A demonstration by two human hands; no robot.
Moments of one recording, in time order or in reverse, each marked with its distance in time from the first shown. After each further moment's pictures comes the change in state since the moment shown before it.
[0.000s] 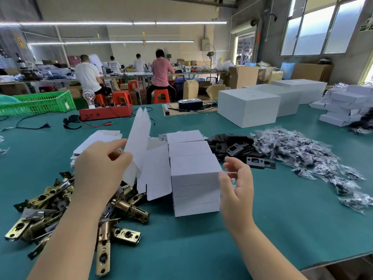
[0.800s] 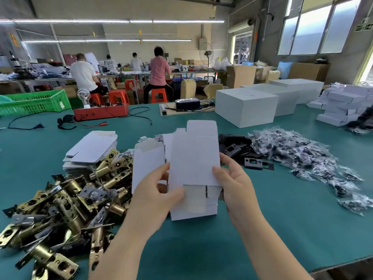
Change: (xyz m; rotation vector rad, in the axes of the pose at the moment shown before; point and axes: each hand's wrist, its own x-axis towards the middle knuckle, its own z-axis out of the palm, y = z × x) left_hand -0.051 0.027 0.054 -0.472 -0.499 -0.175; right_hand 0.025 -0.005 -0.006 0.282 -0.265 0.411
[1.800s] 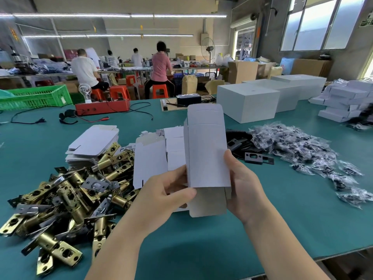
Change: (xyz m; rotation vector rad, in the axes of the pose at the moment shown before) left_hand -0.009 -0.001 0.000 -0.157 -0.360 0.122; right_hand -0.012 -0.020 -0.006 0.331 -0.201 0.351
